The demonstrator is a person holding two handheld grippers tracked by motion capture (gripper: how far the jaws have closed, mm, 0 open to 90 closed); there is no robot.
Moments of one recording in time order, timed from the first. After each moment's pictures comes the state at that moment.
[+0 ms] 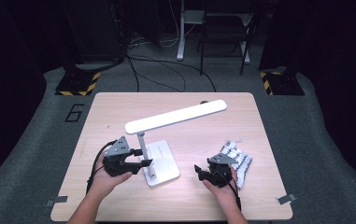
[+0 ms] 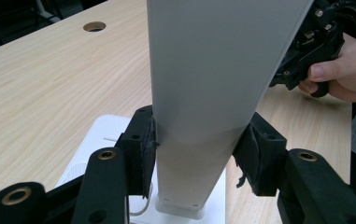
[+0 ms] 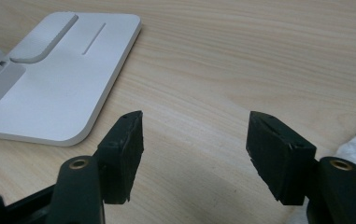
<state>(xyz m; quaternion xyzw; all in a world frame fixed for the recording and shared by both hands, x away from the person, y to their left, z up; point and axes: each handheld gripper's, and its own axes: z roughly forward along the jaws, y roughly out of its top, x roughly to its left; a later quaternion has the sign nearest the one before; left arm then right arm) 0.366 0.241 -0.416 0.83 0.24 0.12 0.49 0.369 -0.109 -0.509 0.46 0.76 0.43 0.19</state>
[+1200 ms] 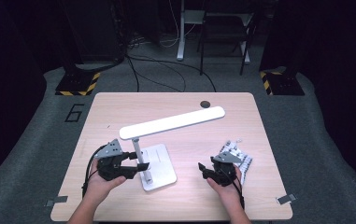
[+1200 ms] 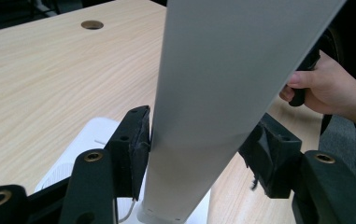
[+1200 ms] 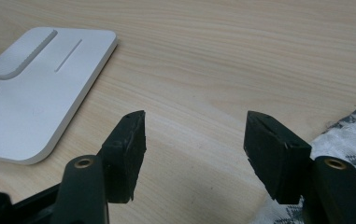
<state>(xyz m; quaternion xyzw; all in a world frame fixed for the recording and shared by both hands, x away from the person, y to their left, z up) 0.353 0.250 -0.412 0.80 0.28 0.10 0.51 0.369 -0.121 -0.502 0.46 0.75 0.43 0.20</state>
